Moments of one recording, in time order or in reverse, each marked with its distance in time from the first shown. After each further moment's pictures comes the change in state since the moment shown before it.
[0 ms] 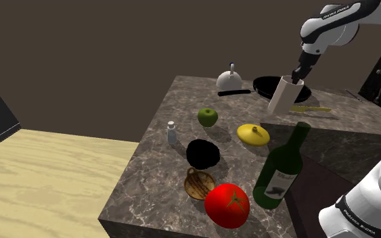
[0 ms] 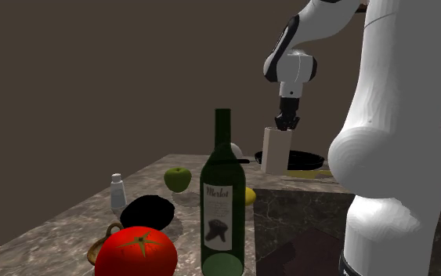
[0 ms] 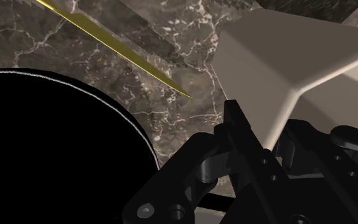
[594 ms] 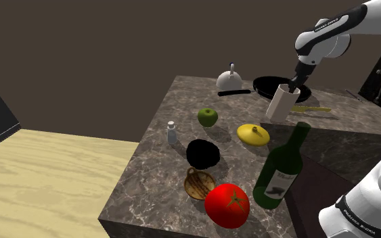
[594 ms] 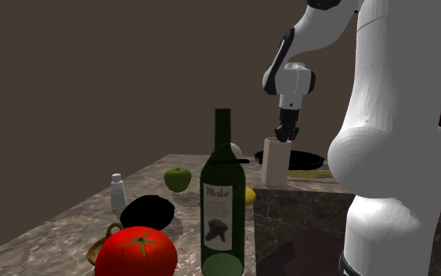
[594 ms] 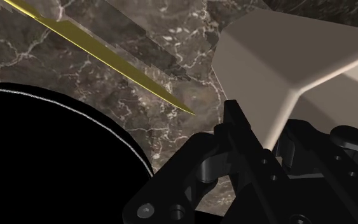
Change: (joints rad) arm -0.005 0.054 -0.003 -0.069 0.044 0.111 -0.038
